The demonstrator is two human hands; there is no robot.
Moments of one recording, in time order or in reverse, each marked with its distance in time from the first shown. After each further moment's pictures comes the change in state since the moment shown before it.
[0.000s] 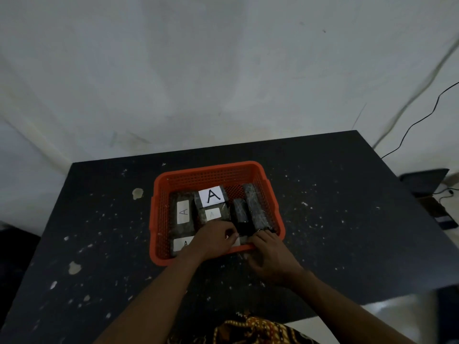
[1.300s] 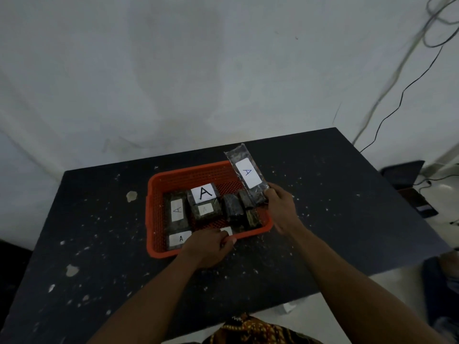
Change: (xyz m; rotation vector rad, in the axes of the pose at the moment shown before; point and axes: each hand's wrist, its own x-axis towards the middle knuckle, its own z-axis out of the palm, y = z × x) left_hand -0.036 0.002 0.013 0.333 -0.043 0.121; right_hand 0.038 -0.003 -0.062 1.006 0.524 0.570
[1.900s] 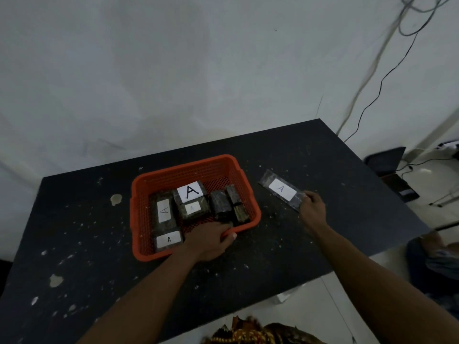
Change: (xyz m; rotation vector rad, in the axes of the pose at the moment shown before) left_hand 0.024 0.021 0.001 -0.096 -0.124 0.009; right_hand 0.016 0.046 -0.104 -0.141 0.458 0.129
